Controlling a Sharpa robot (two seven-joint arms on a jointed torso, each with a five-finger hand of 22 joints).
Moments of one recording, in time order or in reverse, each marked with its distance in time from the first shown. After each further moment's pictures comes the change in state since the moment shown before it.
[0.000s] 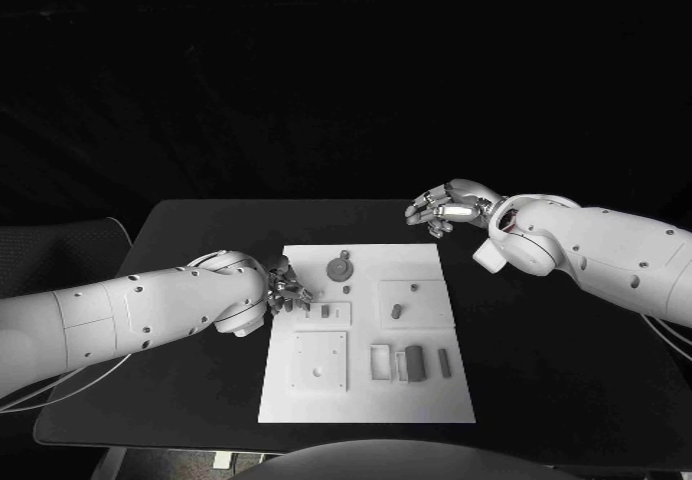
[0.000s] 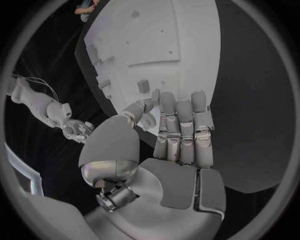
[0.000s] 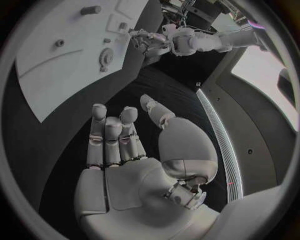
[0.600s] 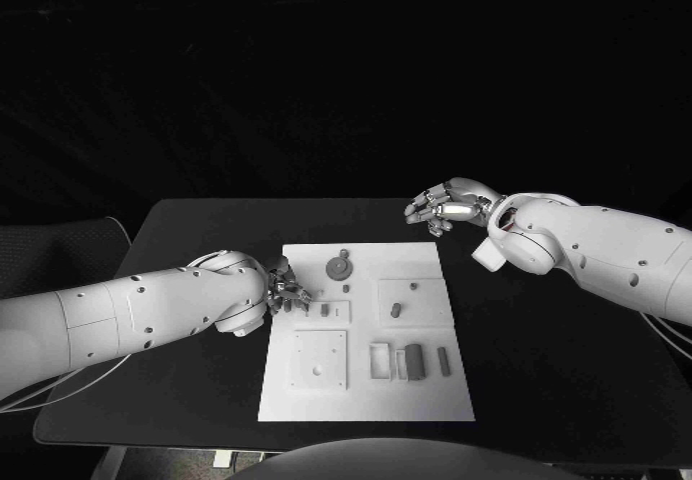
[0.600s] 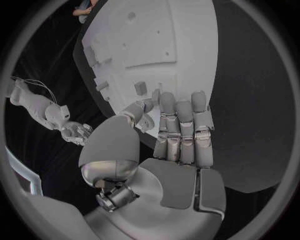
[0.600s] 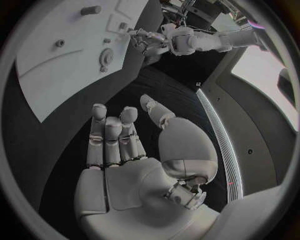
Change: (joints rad) left arm -0.006 0.009 0.000 -0.015 -0.011 0.010 -0.006; left_hand 0.000 0.000 0.000 0.000 0.004 0.000 0.000 0.000 0.000 0.000 0.000 0.000 0.001 0.000 0.000 0.004 0.000 0.000 0.000 0.000 0.000 0.000; right arm 0.000 -0.001 0.000 0.001 0.000 0.000 -0.001; right_hand 0.000 0.000 0.000 0.000 0.000 0.000 0.000 0.000 0.000 0.000 0.000 0.000 -0.001 -0.004 -0.004 0.000 -0.001 0.000 0.000 0.000 0.000 0.000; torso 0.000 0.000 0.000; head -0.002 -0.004
